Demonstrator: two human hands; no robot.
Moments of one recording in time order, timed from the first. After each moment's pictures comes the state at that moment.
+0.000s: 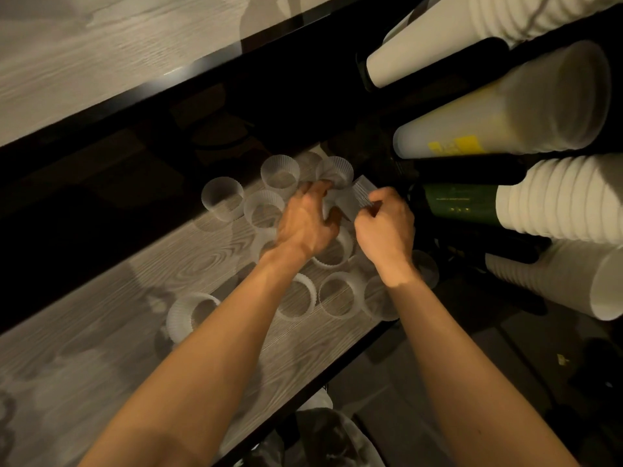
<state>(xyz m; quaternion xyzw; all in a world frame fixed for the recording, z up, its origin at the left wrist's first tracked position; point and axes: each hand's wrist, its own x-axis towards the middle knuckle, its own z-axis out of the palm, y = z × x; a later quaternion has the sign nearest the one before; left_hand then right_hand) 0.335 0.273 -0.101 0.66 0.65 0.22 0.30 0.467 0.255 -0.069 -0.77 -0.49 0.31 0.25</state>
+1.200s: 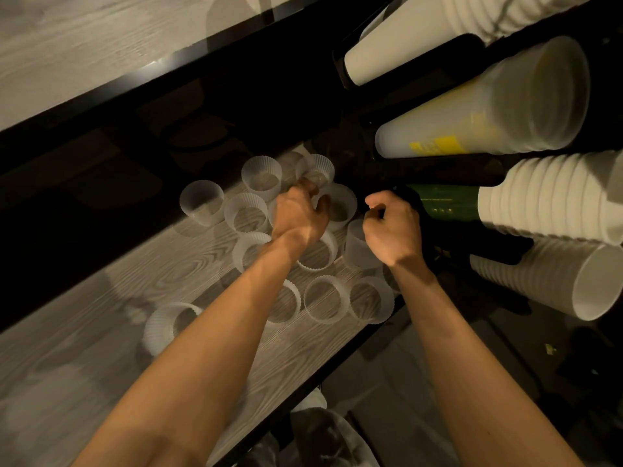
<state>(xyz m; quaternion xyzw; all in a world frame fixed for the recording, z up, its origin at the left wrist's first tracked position) 0.359 0.296 -0.109 0.56 0.71 0.25 0.35 0.510 0.262 -0.076 -0.76 -0.52 0.32 0.23</state>
